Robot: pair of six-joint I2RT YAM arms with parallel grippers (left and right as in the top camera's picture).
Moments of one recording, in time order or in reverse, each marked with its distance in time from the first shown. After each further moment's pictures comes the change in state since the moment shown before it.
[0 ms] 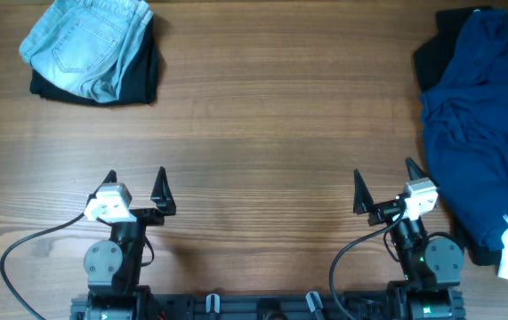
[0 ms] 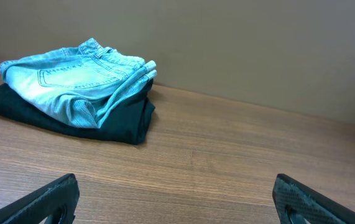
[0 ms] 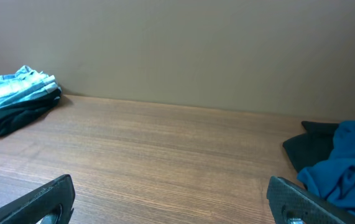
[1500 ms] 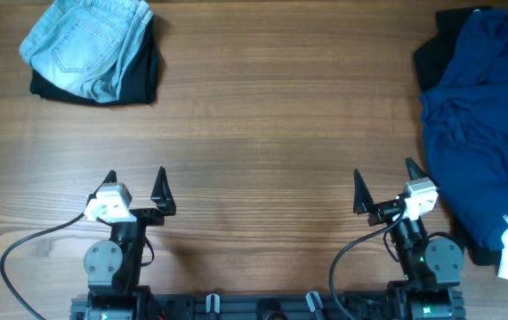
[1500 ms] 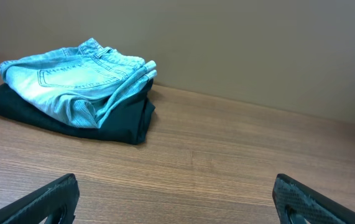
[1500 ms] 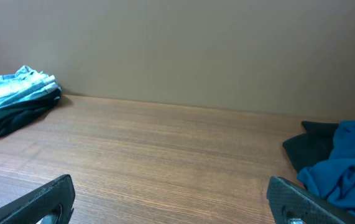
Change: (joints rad) left arm 0.000 0.000 0.000 0.000 0.000 0.000; right arm 0.000 0.000 0.000 0.000 0.001 0.000
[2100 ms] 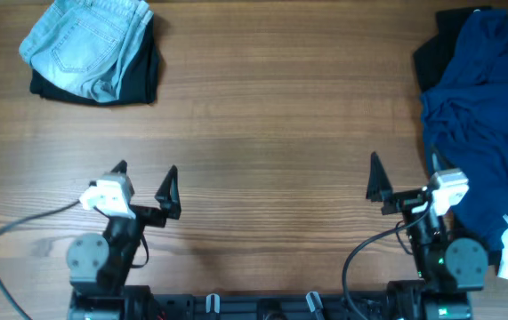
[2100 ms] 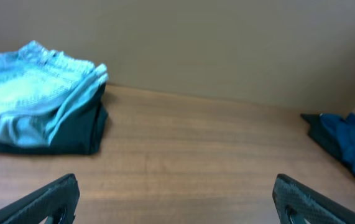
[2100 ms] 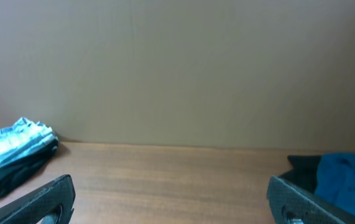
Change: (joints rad) left arm 0.000 0.203 0.272 -0.112 0.193 0.000; right arm 0.000 0.194 0.246 0.046 0.060 0.076
